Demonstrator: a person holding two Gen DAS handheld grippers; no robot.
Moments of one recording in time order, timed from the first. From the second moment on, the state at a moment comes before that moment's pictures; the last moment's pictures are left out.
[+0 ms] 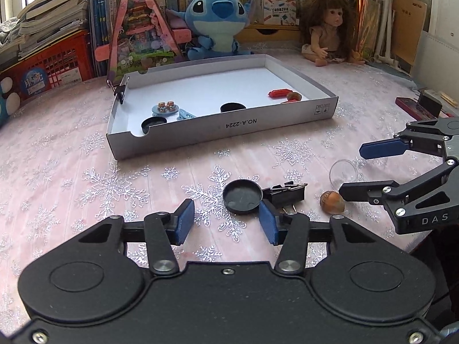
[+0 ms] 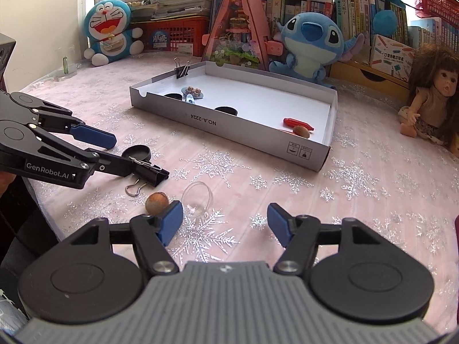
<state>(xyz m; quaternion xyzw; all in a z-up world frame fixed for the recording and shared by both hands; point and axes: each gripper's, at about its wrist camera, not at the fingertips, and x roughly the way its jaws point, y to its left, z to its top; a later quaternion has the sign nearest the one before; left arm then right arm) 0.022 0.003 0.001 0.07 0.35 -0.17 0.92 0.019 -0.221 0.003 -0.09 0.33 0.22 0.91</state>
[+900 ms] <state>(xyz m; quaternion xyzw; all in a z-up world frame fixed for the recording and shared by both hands) 0.033 -0.005 -0.007 0.05 0.33 -0.16 0.93 0.019 -0.219 -0.003 -0.09 0.32 0.21 0.92</state>
